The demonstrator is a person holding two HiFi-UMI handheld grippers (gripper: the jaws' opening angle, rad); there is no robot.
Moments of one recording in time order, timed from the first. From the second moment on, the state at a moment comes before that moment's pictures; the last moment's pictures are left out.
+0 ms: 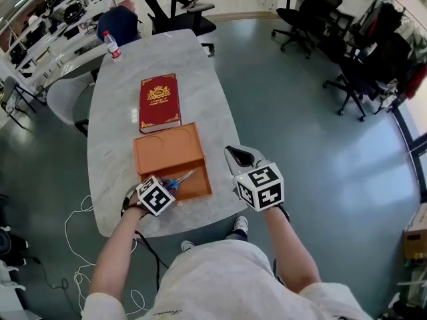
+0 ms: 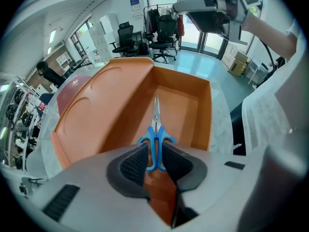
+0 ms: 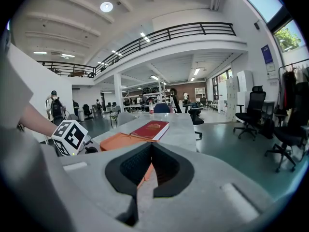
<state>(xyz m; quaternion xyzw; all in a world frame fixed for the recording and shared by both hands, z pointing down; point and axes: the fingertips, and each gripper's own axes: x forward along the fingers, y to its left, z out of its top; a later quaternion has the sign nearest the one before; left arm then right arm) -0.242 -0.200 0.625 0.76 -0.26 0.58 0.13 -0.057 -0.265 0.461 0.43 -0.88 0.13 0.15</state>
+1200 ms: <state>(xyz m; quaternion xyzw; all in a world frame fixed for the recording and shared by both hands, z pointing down) -0.299 -0.214 0.496 0.76 -0.54 0.31 0.18 -0.102 -0.271 0.449 0.36 -0.91 0.11 0.16</state>
